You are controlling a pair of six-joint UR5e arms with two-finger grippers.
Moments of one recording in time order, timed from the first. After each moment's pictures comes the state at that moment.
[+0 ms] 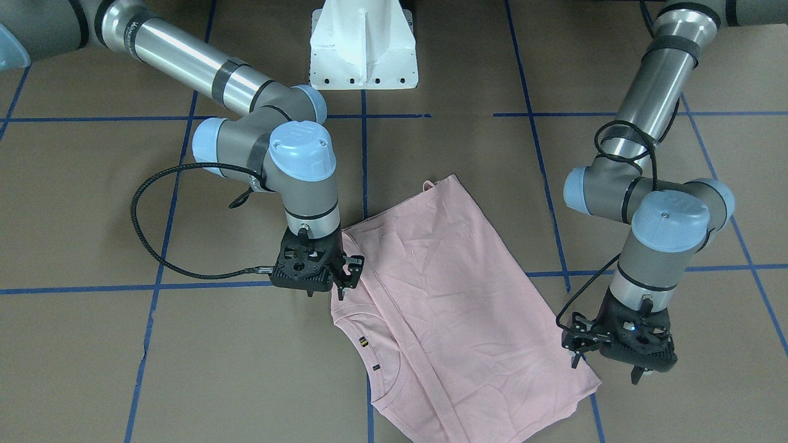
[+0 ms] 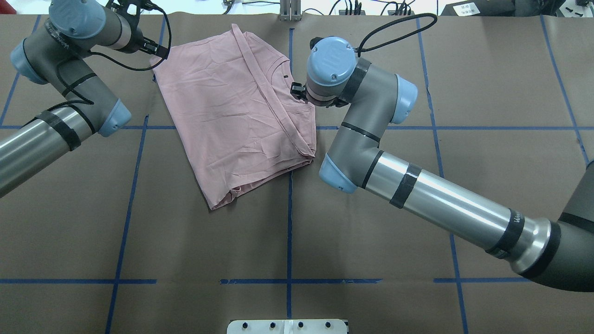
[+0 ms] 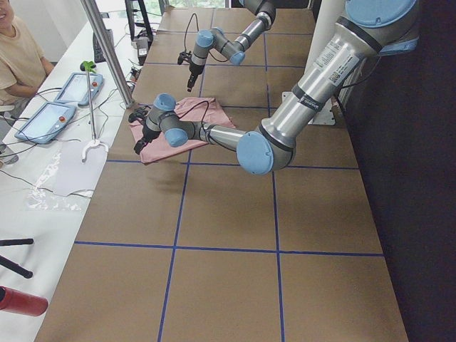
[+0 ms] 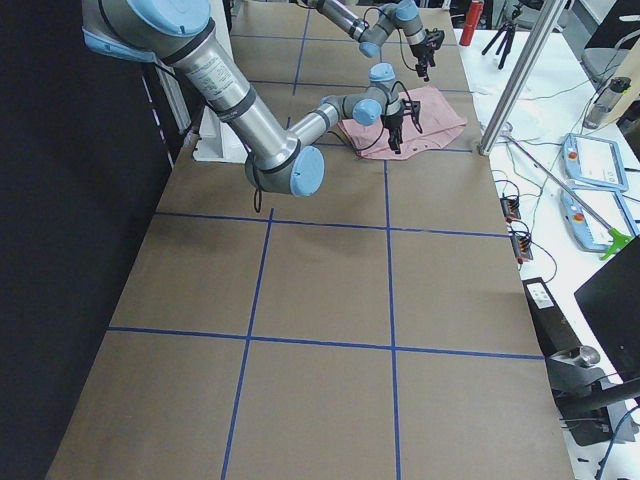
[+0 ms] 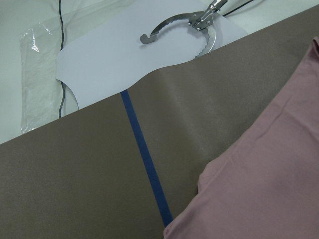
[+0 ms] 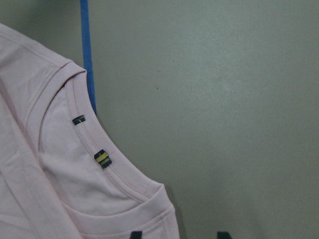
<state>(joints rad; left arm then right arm) -0.97 -2.26 -1.02 -2.34 -1.77 -0.53 0.65 -0.67 1.20 -1.27 1.69 1.31</state>
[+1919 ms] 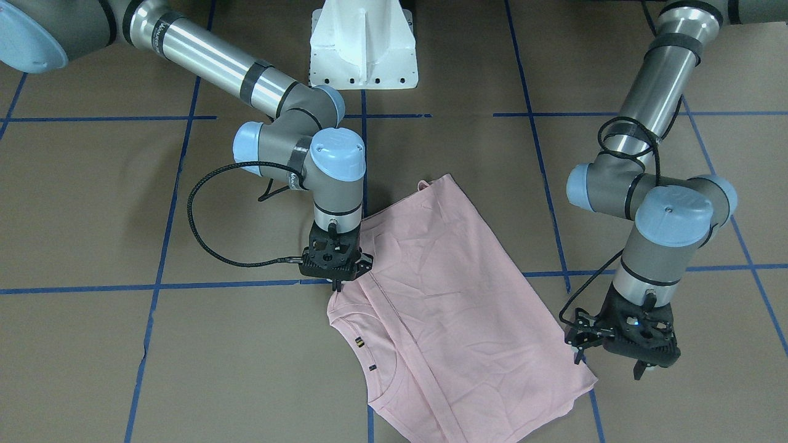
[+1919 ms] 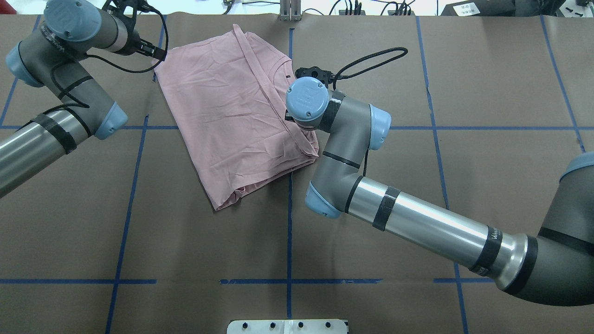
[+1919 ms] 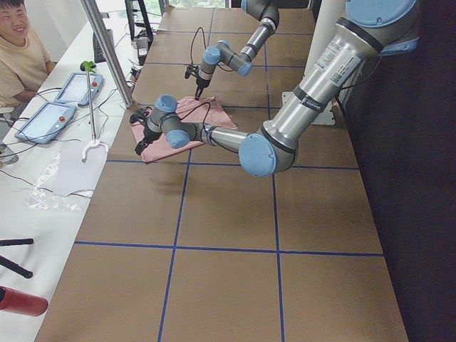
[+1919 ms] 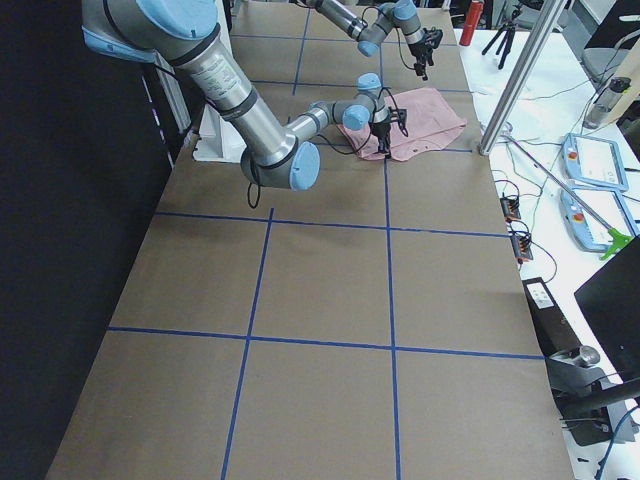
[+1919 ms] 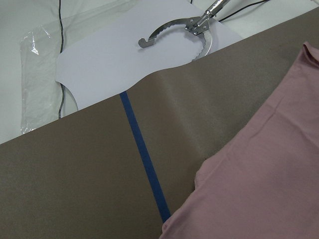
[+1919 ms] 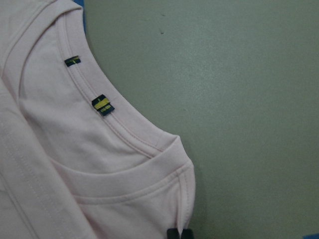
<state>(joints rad) -0.97 -2.24 -1.04 -2.35 -1.77 -0.53 0.57 -0.65 1.12 -1.28 1.59 1.32</state>
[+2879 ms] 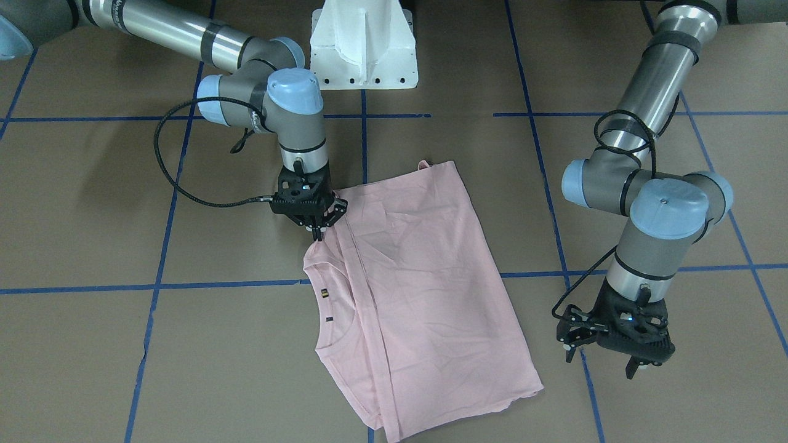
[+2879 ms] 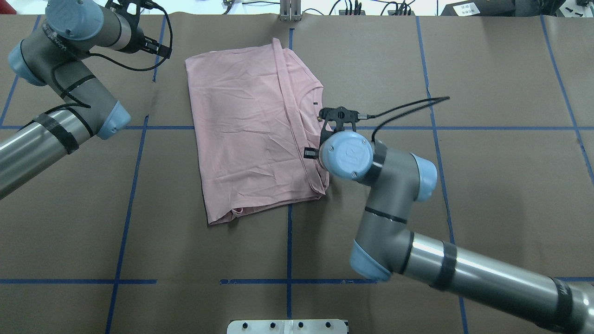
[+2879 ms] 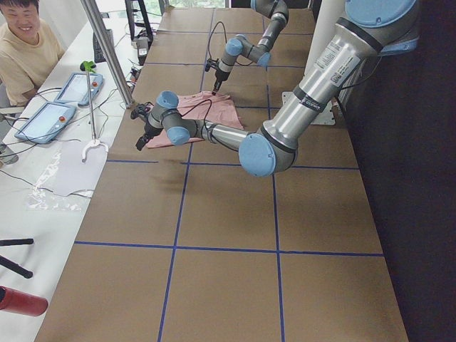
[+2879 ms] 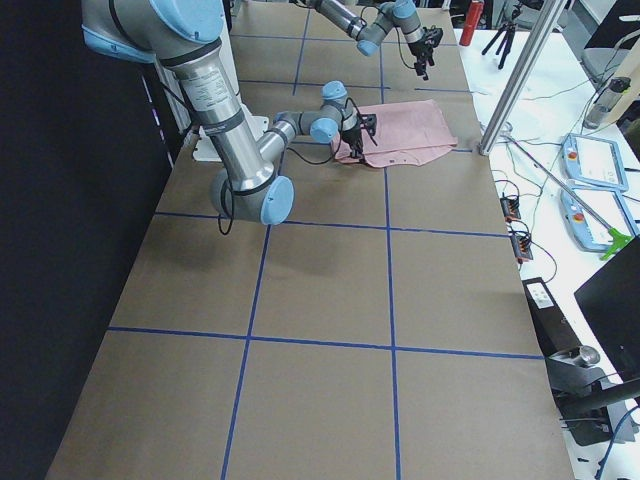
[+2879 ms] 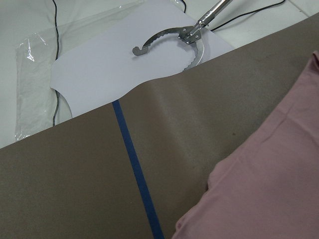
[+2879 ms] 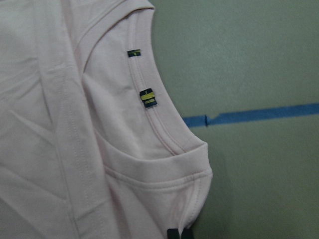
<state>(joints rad) -0.97 -2.24 -1.07 -2.34 -1.77 -0.55 0.44 -0.97 1.56 -1.30 1.50 1.37</state>
